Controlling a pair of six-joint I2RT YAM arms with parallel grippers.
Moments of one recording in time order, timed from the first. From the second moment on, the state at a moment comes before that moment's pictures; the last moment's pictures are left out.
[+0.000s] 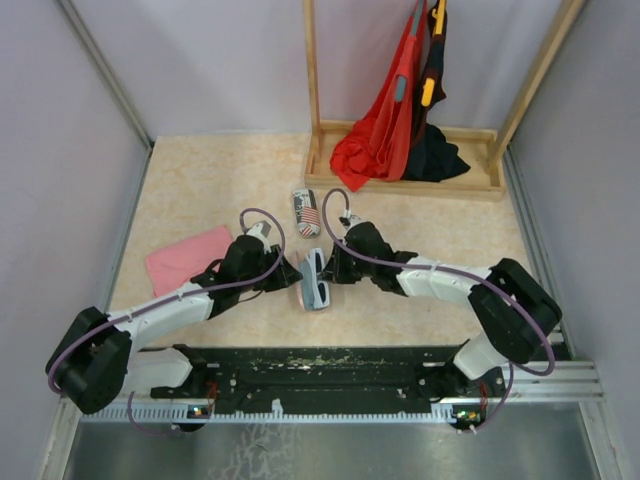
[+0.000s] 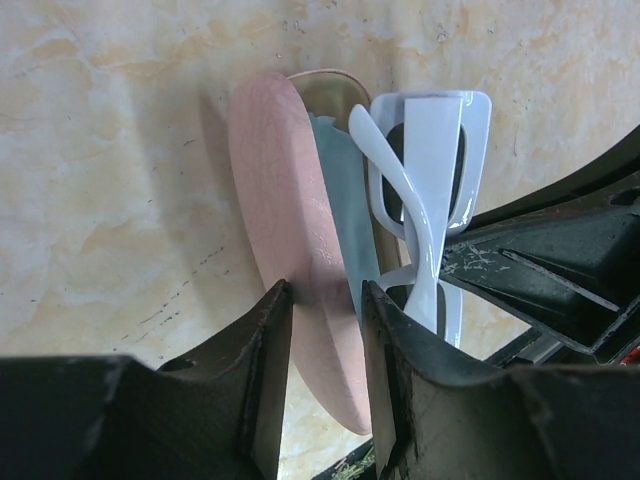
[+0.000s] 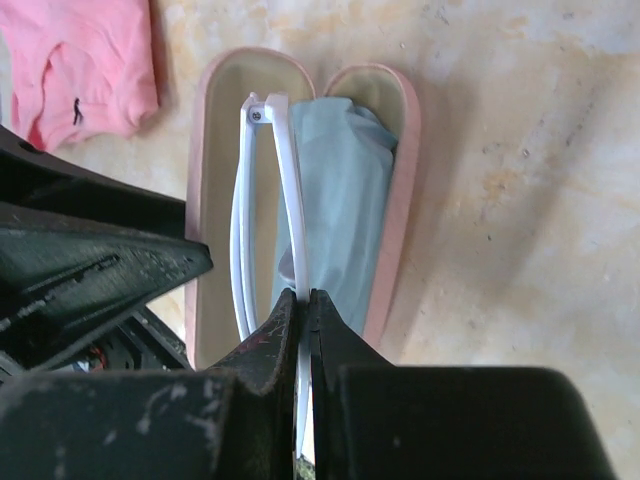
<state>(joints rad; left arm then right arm) -0.66 1.21 0.51 0.08 0.06 -0.79 0.77 1.49 0.73 0.08 -0.17 0.73</state>
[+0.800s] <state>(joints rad) -0.67 1.21 0.51 0.08 0.07 -0.79 0.77 1.62 0.80 0.09 -0.19 0.73</state>
